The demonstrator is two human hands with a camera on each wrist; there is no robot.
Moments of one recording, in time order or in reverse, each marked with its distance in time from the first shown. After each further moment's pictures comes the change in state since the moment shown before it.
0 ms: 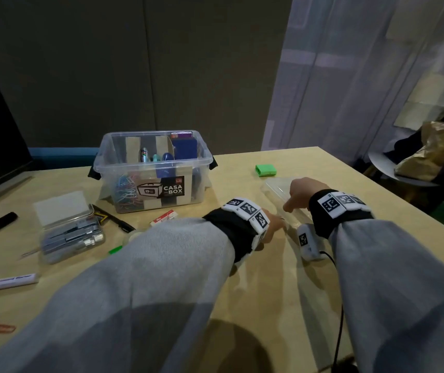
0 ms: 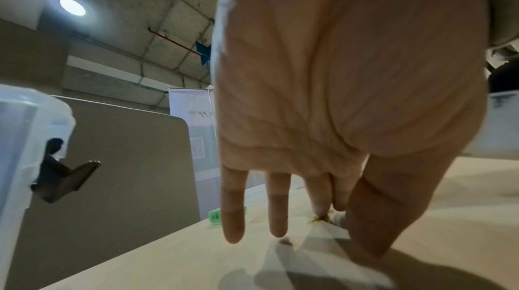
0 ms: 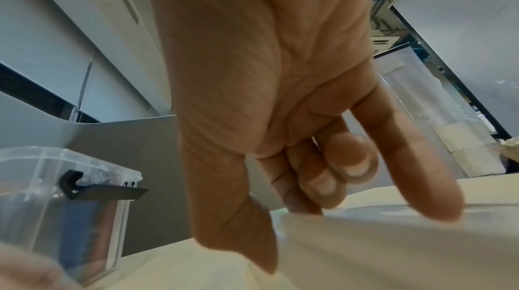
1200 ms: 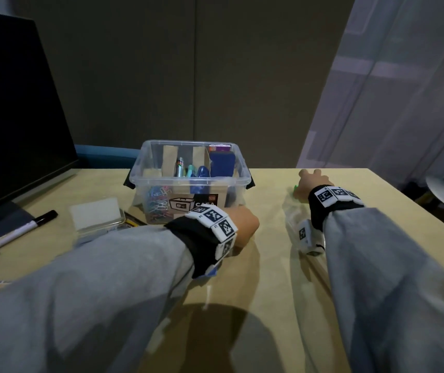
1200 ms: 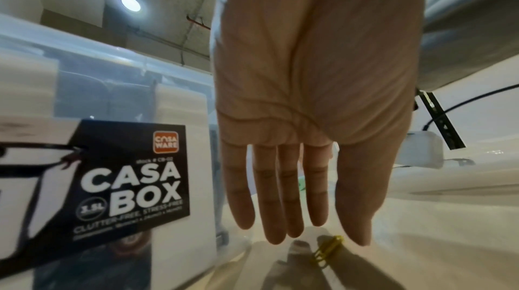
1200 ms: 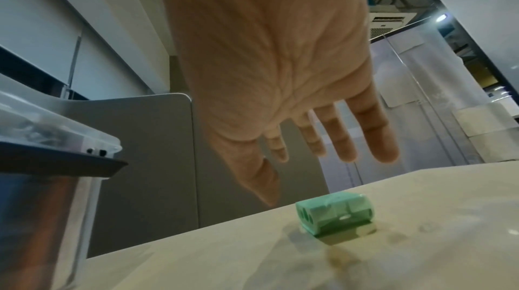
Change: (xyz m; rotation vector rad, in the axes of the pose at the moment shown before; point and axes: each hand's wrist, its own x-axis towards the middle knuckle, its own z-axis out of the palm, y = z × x) left_hand -0.028 -0.103 0.019 -0.050 0.072 -0.255; right_hand 0.113 -0.065 -0.016 0.110 0.191 0.055
